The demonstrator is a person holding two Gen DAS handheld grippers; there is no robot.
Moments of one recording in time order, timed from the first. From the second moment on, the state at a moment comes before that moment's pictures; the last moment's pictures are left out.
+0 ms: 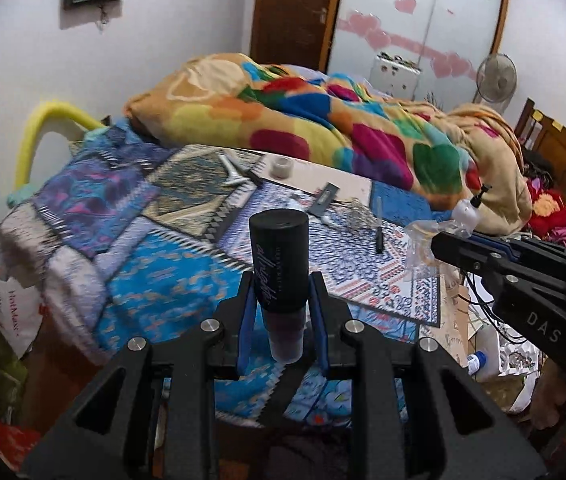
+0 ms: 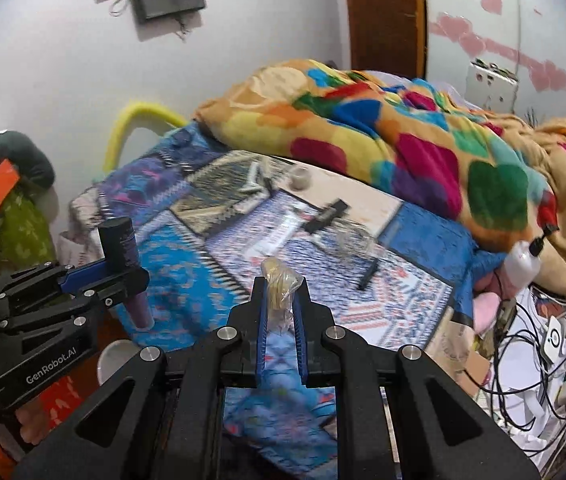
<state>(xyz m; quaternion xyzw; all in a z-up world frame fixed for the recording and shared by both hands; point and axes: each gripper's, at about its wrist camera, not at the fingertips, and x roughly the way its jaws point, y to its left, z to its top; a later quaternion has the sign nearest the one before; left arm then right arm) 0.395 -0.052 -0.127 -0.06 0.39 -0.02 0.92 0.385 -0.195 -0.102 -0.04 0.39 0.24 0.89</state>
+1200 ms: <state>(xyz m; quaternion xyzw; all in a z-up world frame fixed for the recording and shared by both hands) 0.244 0.199 -0.278 -0.17 0.48 0.16 0.84 0.287 0.087 -0.215 -0.17 0.48 0.43 0.75</state>
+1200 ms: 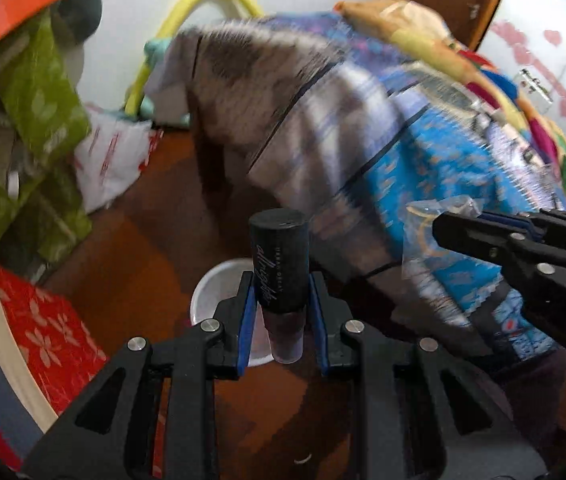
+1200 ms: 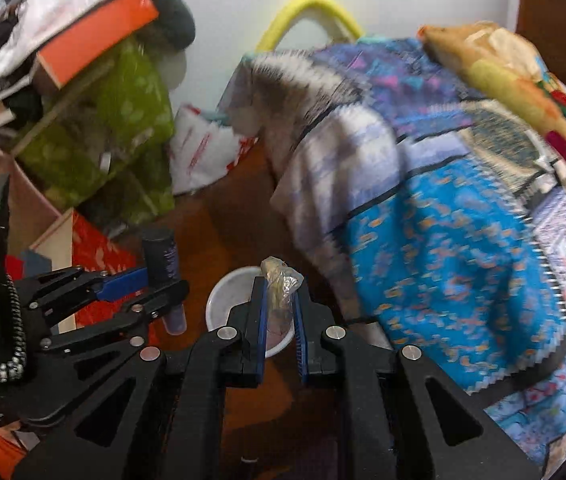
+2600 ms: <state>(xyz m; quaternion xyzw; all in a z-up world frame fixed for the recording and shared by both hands) 0.232 0.244 -0.321 -0.21 0.52 0.21 0.80 0.288 0.126 -0.259 -0.18 0.53 0.44 0.71</state>
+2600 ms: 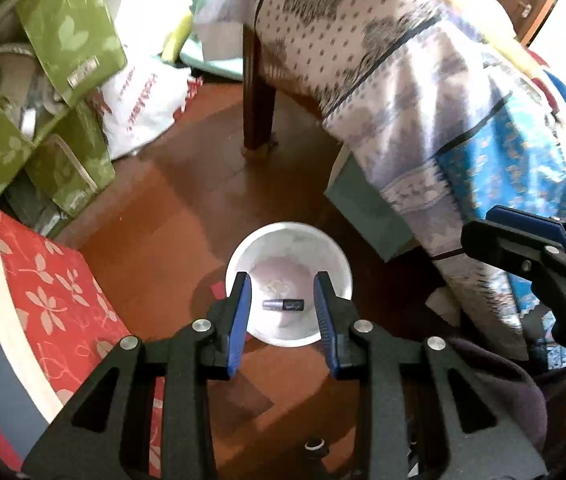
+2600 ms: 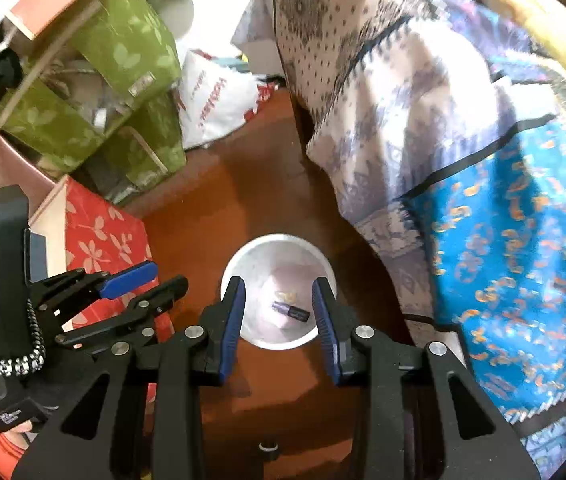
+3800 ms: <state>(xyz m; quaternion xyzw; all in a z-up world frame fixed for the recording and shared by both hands) 0.294 0.004 -0.081 -0.08 0.32 0.04 0.94 0.284 -0.158 -0.044 -0.05 0.23 0.26 0.93</state>
